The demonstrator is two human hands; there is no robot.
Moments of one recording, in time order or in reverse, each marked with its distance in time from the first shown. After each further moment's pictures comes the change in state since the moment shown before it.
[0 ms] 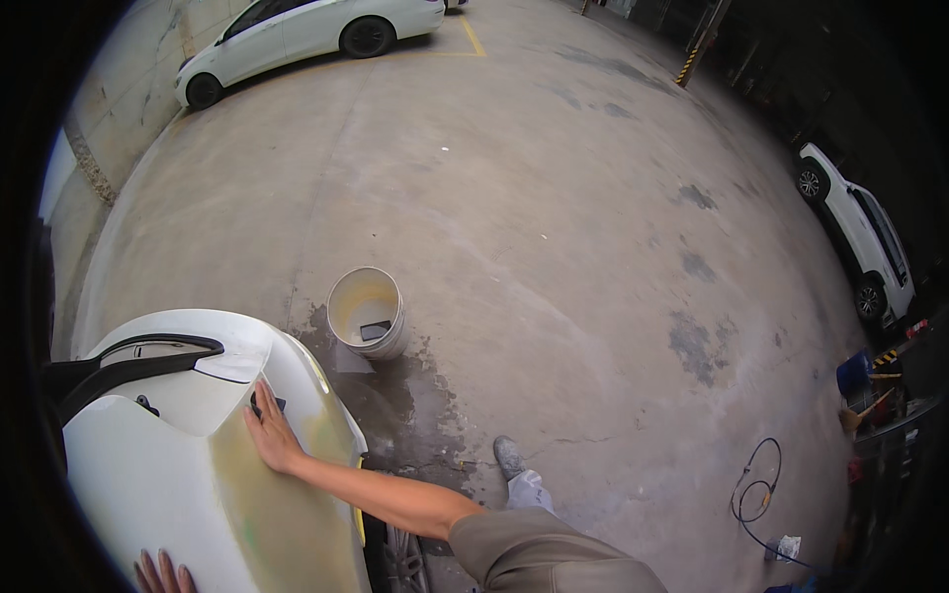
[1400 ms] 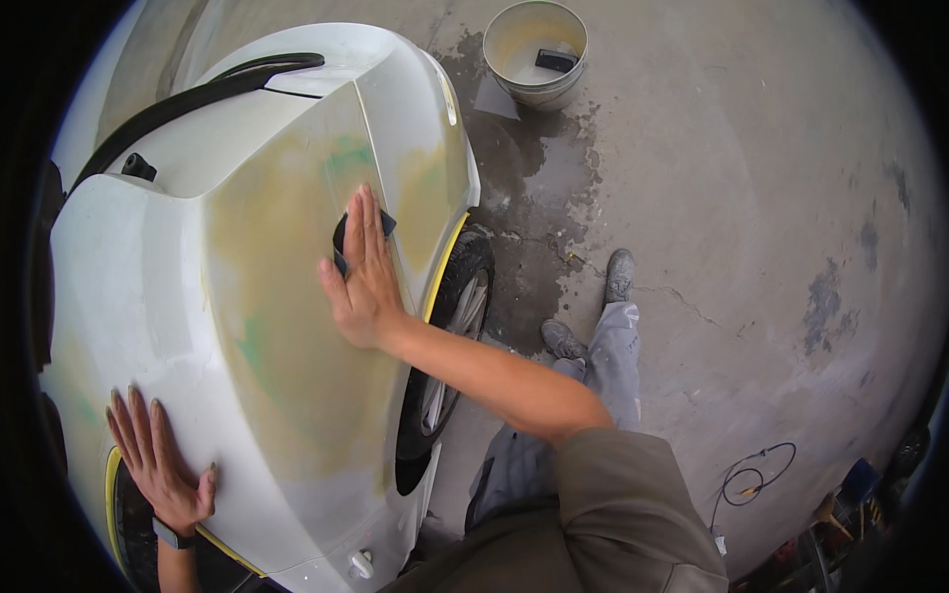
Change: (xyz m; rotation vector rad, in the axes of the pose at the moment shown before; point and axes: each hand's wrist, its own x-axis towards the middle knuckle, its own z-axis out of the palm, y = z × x) left_hand 0.005 -0.001 -0.012 0.131 -0.294 -0.082; right_hand -0.080 -0.010 -0.014 0.069 0.016 -0.143
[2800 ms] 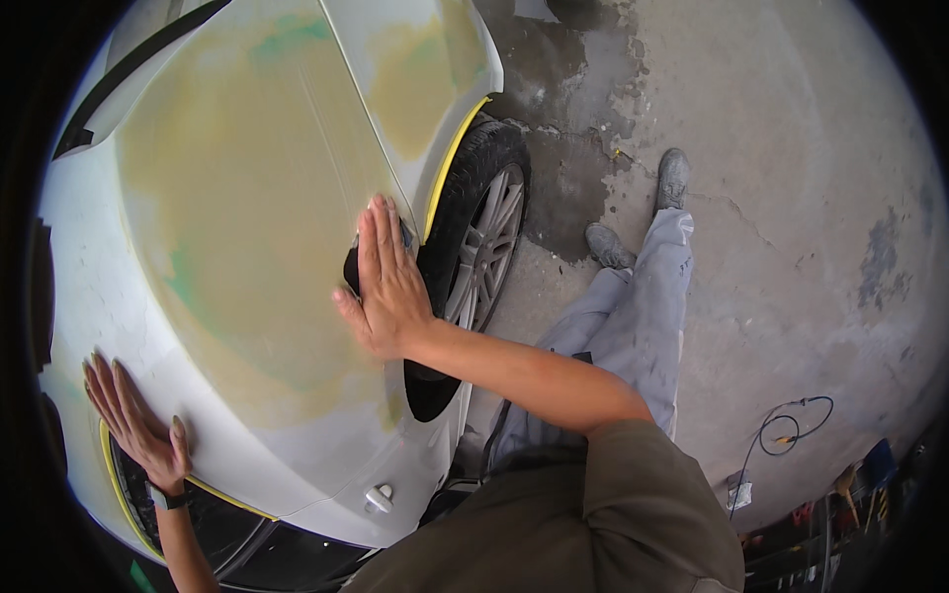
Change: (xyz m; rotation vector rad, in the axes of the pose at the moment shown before) left_hand 0.007 -0.002 0.007 0.059 0.135 0.054; right_hand -0.160 0.007 0.024 -0.032 -0.035 0.112
